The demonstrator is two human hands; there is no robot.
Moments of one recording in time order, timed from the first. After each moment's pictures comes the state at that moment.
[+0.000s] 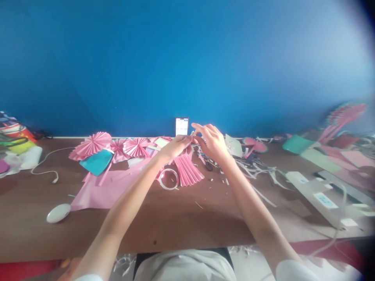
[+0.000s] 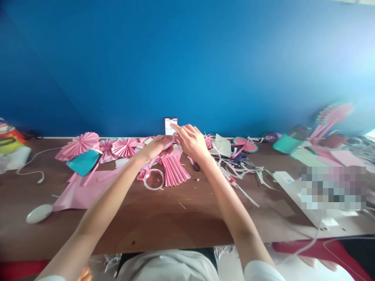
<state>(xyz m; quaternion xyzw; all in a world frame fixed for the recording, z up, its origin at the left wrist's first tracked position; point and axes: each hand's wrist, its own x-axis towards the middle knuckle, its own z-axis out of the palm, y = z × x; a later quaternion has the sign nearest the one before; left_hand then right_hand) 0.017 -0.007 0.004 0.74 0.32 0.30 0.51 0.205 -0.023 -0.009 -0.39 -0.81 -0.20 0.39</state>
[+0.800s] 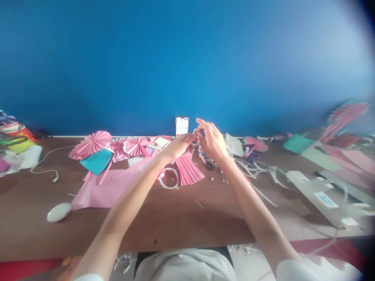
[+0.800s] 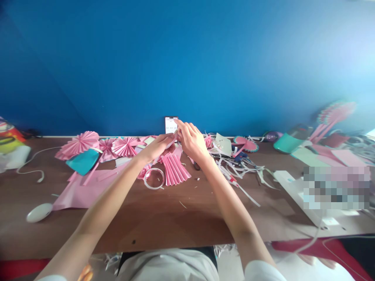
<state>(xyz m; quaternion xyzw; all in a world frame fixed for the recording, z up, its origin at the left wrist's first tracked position) 0.021 -0.009 0.002 0.76 0.32 0.30 0.47 0.199 -0.020 -0.011 -0.40 -0.79 -0.20 0.42</state>
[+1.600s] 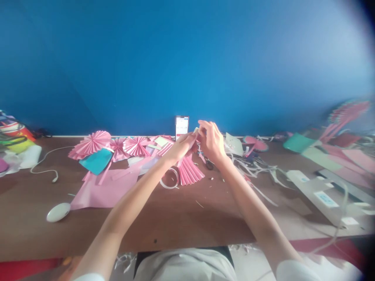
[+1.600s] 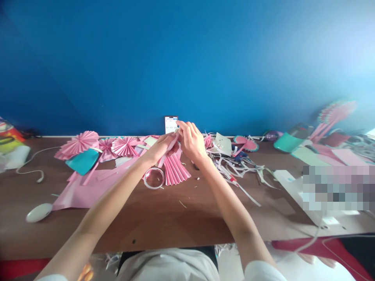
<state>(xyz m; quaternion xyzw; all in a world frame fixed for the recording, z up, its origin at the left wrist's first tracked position) 0.035 -0.012 -0.007 0.70 0.27 0.37 0.56 0.196 -0.013 -0.024 -0.38 -0.75 -0.24 0.49</state>
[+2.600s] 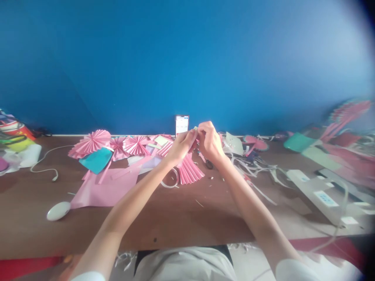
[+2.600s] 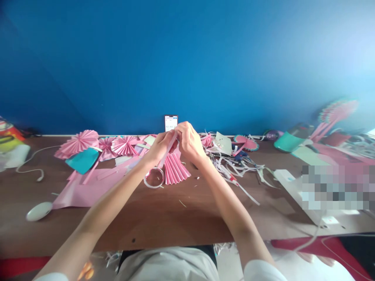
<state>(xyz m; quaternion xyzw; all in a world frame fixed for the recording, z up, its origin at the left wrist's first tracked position) 0.042 -0.018 -0.006 0.70 0.27 0.46 0.48 0.193 -0.010 -0.027 -0.32 -0.76 -0.18 0.53</state>
